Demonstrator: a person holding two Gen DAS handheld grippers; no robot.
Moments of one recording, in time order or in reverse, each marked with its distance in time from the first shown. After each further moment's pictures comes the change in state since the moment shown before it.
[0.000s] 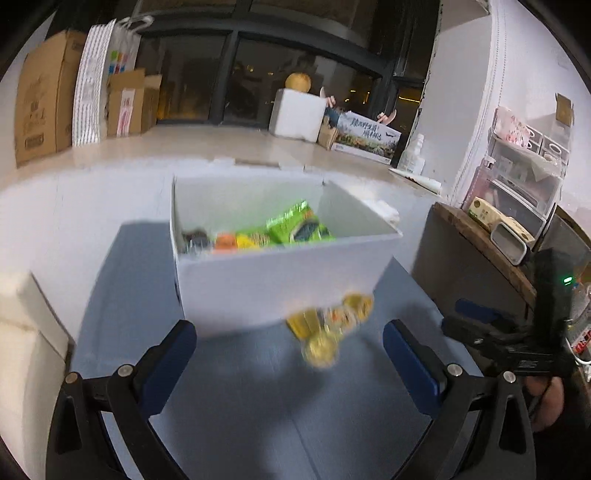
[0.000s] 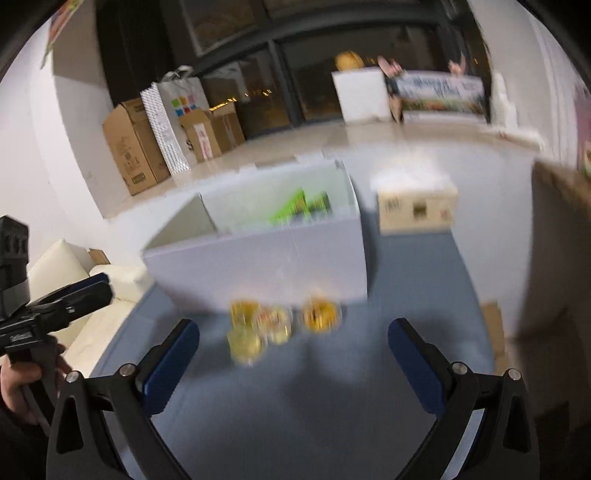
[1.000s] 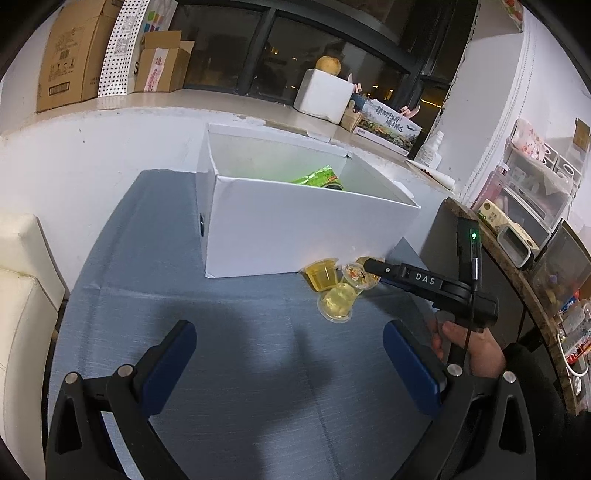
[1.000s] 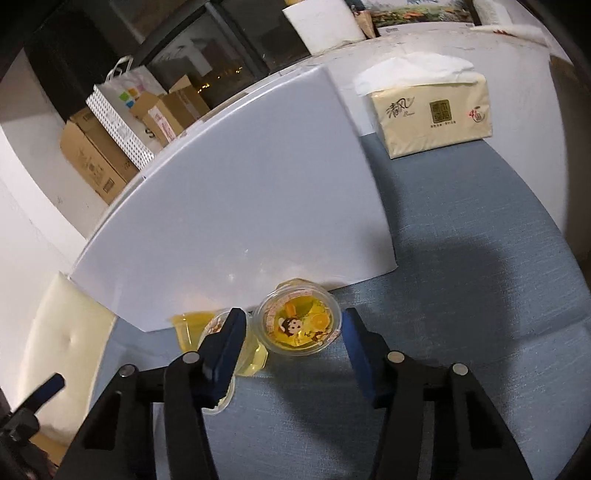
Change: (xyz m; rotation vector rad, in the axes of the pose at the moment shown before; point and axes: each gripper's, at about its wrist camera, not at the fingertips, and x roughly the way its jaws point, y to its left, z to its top) left arm -0.001 0.023 -0.037 -0.106 0.063 0.007; right arm 0.120 -0.033 0.015 0.184 0.093 0.076
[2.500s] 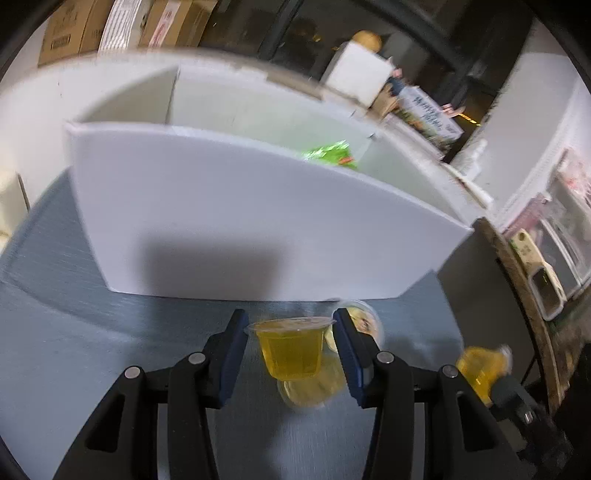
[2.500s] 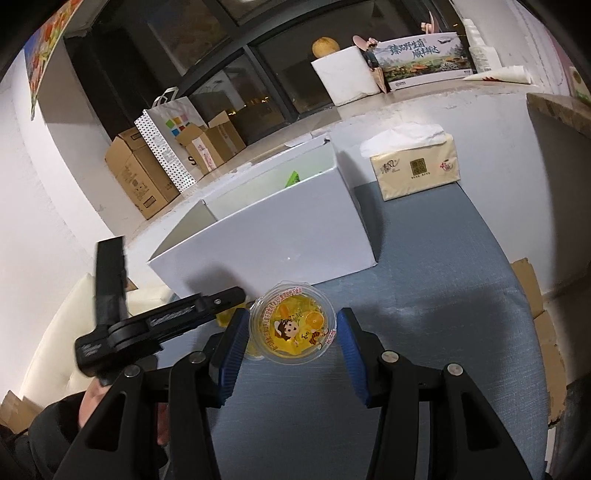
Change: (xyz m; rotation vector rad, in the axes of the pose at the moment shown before) left arm 0.113 -0.036 0.032 -0.156 0.043 0.037; right arm -0.114 0.015 -0.039 -0.076 -0.140 0.071
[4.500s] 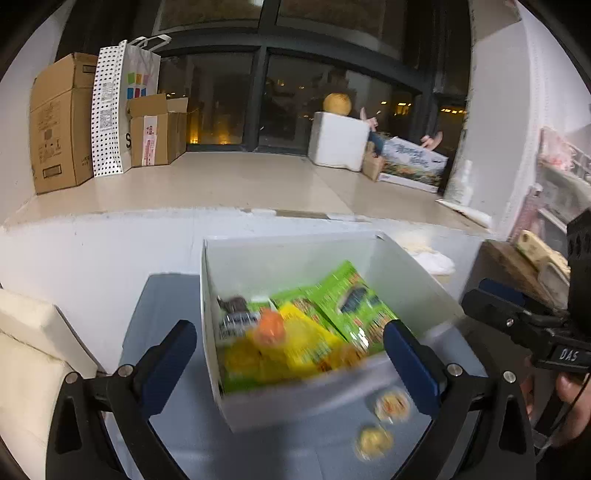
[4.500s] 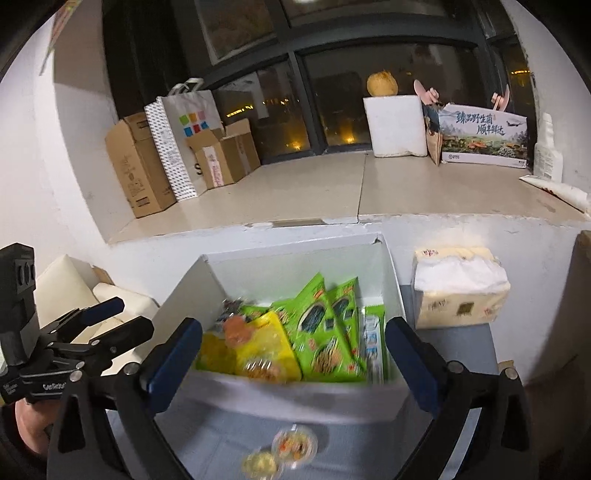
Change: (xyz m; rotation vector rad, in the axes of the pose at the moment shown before) left arm -0.086 0.009 0.087 0.255 -0.201 0.096; right arm 0.041 0.067 0.109 -0.215 -0.040 -0.084
